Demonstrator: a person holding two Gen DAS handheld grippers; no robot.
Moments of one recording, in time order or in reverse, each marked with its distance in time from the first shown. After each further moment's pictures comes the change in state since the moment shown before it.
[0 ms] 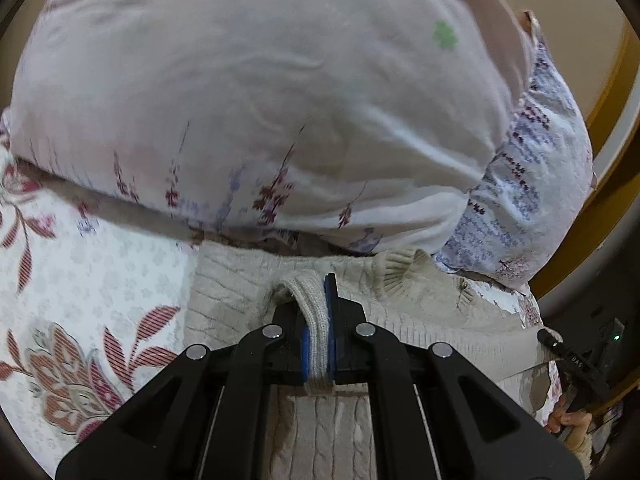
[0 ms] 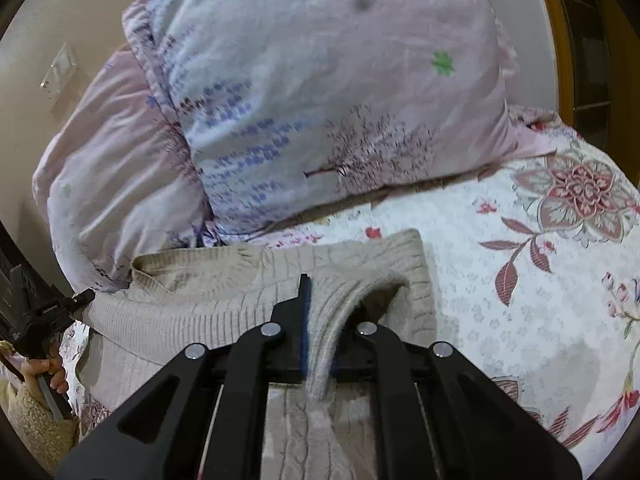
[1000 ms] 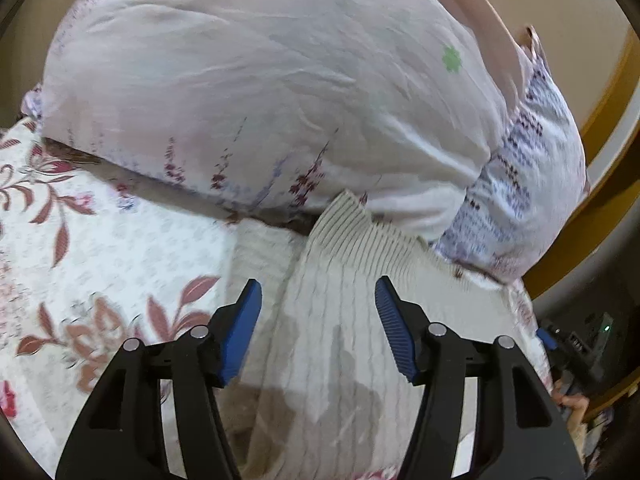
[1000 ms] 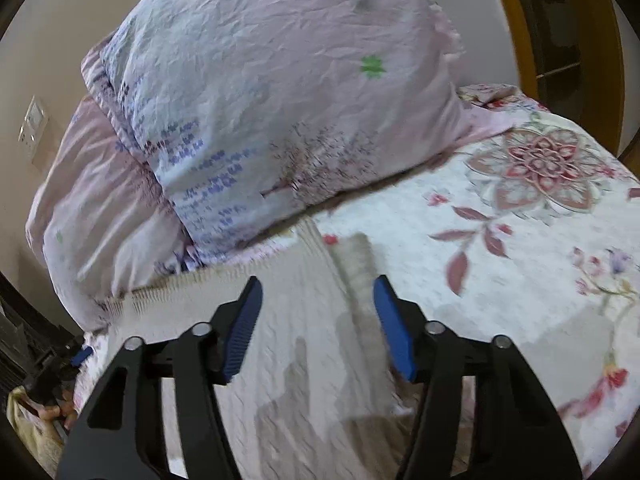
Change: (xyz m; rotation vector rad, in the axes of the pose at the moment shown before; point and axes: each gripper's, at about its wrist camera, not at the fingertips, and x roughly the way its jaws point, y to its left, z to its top) left arm -0.043 0.015 -0.013 -0.006 0.021 0.010; right arm -0.027 -0.035 0.007 0.139 0.013 -0.034
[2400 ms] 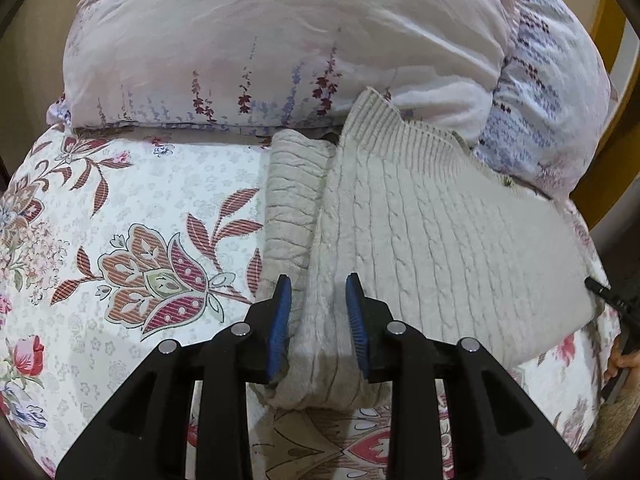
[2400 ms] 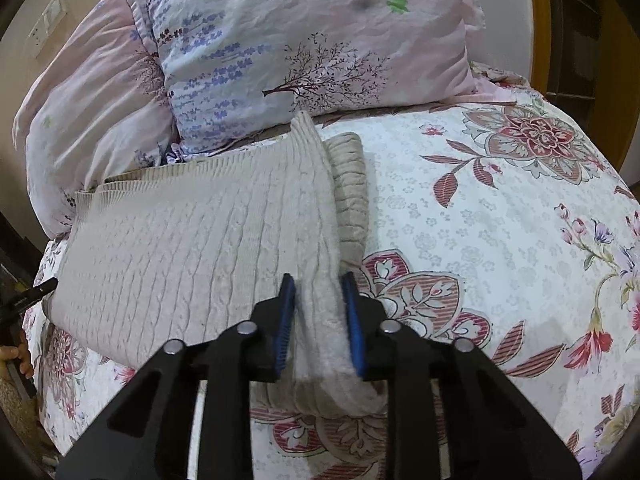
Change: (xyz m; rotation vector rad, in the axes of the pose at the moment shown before) left arm 0.003 -0.007 -0.056 0.179 0.113 0.204; right arm 0.003 0.007 -0.064 -0.210 0.128 -0.097
